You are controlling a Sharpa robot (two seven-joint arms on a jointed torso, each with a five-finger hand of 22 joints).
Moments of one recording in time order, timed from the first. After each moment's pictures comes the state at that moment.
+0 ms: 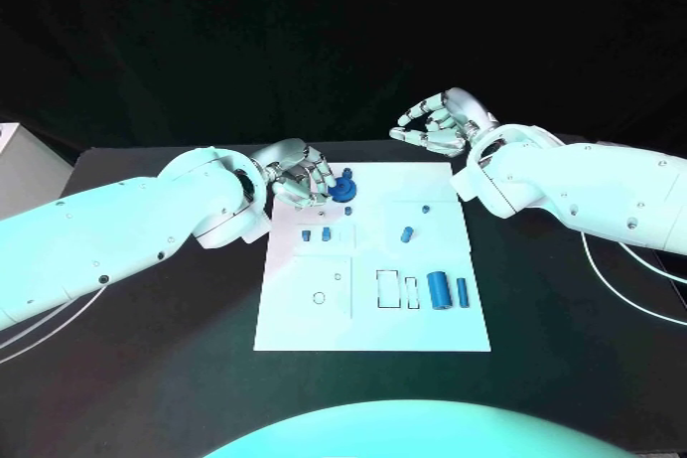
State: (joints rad) left arm 1.30 -0.61 -0.07 1.42 -1.03 -0.17 -0.11; left_hand 1.40 -0.24 0.55 0.11 0.43 0.63 0.18 0.62 0.39 0.78 0.12 0.71 0.42 1.01 0.05 1.08 0.84 0.17 0.97 0.14 0.90 0.79; right arm 1.33 -0.84 -0.15 1.40 -0.80 -0.60 0.08; right_hand 1.29 -0.13 0.10 0.29 0.17 0.92 0.15 0.18 0.36 1.44 0.07 1.41 1.31 1.46 -0.01 1.49 1.31 0.02 1.47 0.09 1.43 1.31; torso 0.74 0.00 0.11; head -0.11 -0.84
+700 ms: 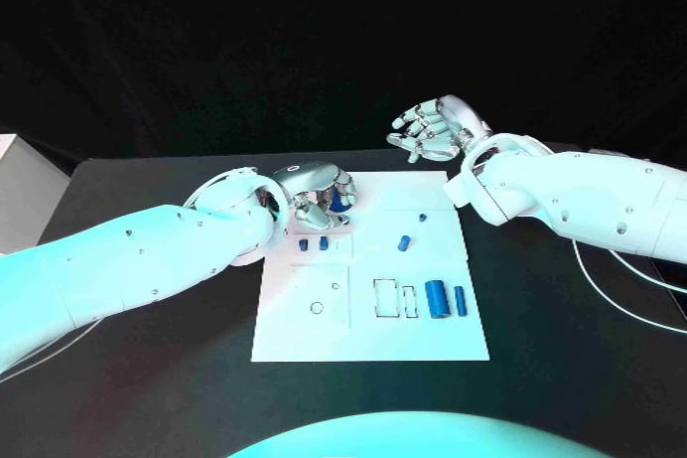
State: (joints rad) left arm 1.27 -0.47 -0.11 1.26 -1.40 -0.23 0.09; left_hand 1.39 -0.26 0.53 0.06 0.35 0.72 0.16 0.52 0.28 0.75 0.14 0.63 0.29 0.98 0.06 1.14 0.76 0.17 0.94 0.15 0.93 0.83; right arm 1.33 -0.83 -0.15 1.38 -0.76 -0.61 0.15; right_hand 1.35 -0.14 0.22 0.29 0.18 0.88 0.17 0.24 0.36 1.02 0.11 0.40 0.51 1.17 0.05 0.48 0.65 0.18 1.15 0.15 0.21 0.56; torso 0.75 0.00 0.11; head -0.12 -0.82
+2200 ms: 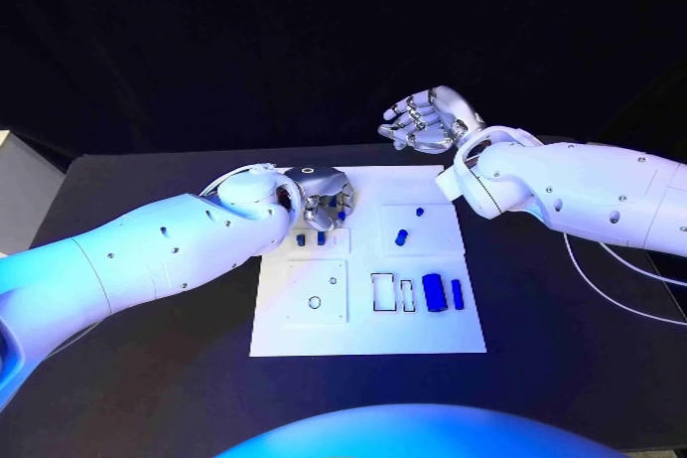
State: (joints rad) left arm 1.26 -0.38 -0.11 1.15 -1.56 -0.11 0.03; left_hand 1.39 -0.23 0.57 0.03 0.32 0.87 0.15 0.42 0.25 0.87 0.11 0.61 0.20 1.13 0.04 1.35 0.84 0.17 1.04 0.14 1.08 0.98; right arm 1.33 -0.82 -0.15 1.39 -0.69 -0.60 0.21; right_hand 1.36 -0.16 0.27 0.28 0.19 0.87 0.21 0.20 0.33 1.03 0.14 0.26 0.23 1.12 0.08 0.25 0.53 0.18 1.12 0.19 0.07 0.35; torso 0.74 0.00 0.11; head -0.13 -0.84
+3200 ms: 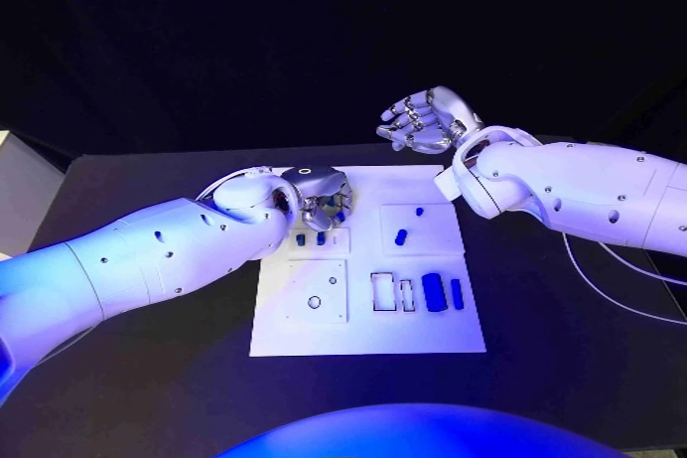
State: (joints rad) left arm 1.25 -0.41 -0.10 1.18 -1.55 -0.16 0.04; left_hand 1.42 -0.19 0.66 -0.07 0.30 0.98 0.14 0.36 0.29 1.05 0.10 0.50 0.15 1.33 0.01 1.44 1.04 0.12 1.21 0.11 1.26 1.18; right arm 1.33 -0.82 -0.15 1.39 -0.69 -0.59 0.21; right_hand 1.36 -0.16 0.27 0.28 0.19 0.87 0.21 0.20 0.33 1.03 0.14 0.26 0.22 1.12 0.09 0.25 0.52 0.18 1.12 0.19 0.07 0.34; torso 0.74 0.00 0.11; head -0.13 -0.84
